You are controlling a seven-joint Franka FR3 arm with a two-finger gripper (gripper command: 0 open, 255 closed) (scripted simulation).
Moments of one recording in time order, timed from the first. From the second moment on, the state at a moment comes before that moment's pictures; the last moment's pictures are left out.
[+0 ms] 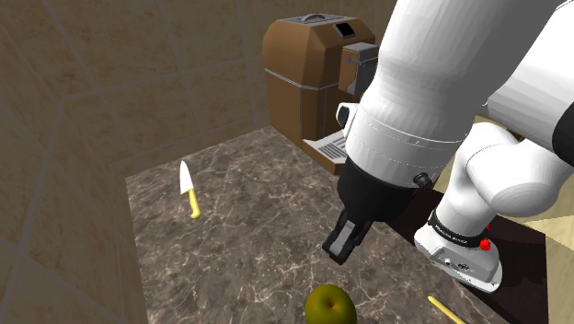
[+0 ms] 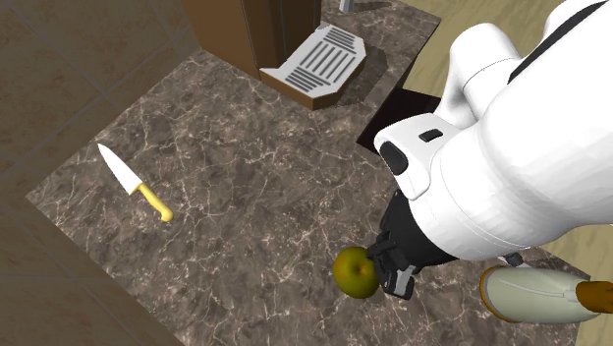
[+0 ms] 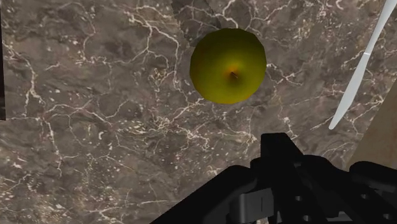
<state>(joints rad) 0.44 -0.67 0.64 -2.38 0.40 1.99 0.86</state>
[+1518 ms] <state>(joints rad) 0.37 -0.45 0.87 -2.48 0.36 2.20 0.96</state>
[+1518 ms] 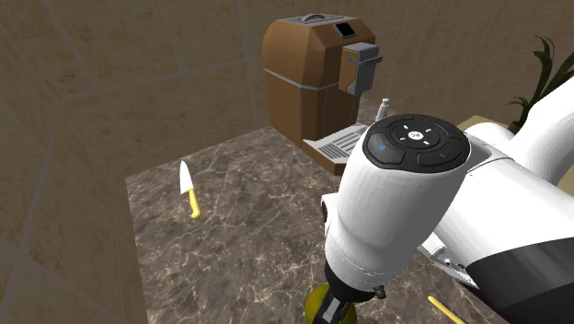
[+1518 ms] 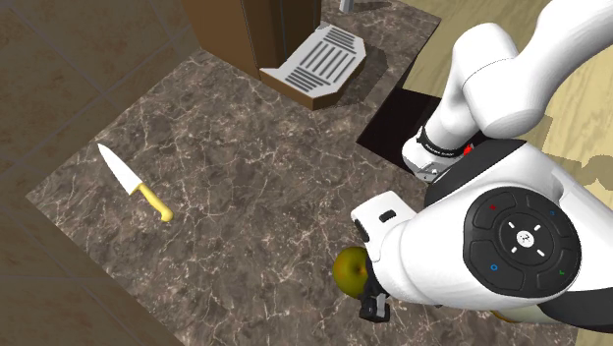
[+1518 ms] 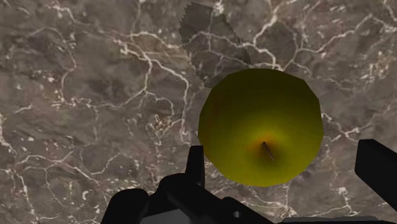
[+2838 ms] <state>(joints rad) 0.38 -0.50 0.82 -2.42 0.36 2.09 0.95</state>
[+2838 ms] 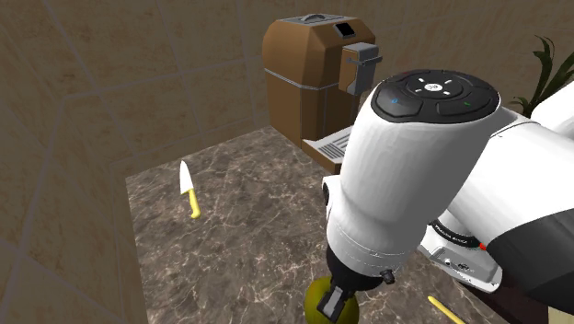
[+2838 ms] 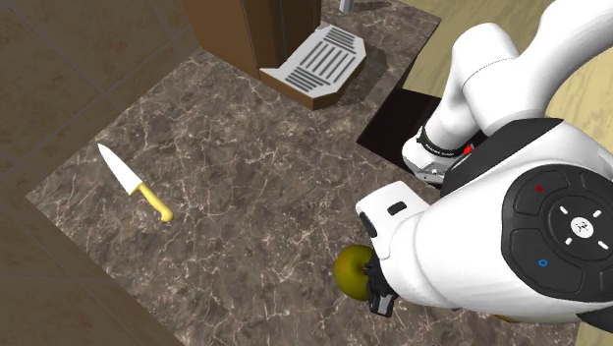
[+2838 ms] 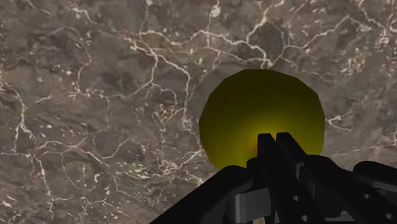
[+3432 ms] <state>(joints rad) 0.39 -0.54 0.77 -2.33 0.34 1.96 0.94</state>
